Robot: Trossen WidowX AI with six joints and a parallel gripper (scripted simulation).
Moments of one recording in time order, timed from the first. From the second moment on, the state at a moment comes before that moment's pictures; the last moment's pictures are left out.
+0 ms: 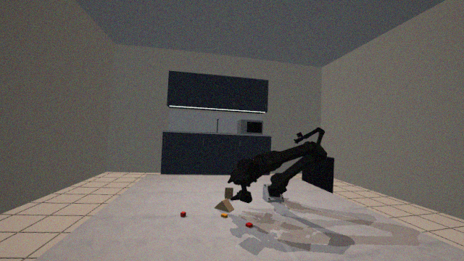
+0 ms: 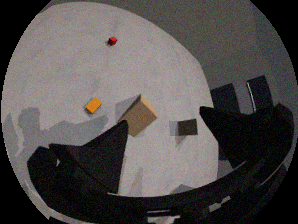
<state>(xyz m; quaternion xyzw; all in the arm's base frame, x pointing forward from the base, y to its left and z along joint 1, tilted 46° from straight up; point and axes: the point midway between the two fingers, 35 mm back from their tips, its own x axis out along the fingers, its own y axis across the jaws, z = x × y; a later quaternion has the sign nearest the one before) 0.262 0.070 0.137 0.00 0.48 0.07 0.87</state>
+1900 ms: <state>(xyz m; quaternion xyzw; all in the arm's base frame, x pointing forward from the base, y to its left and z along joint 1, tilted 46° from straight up) 0.279 0.113 0.071 0.44 0.49 -0.14 0.74</state>
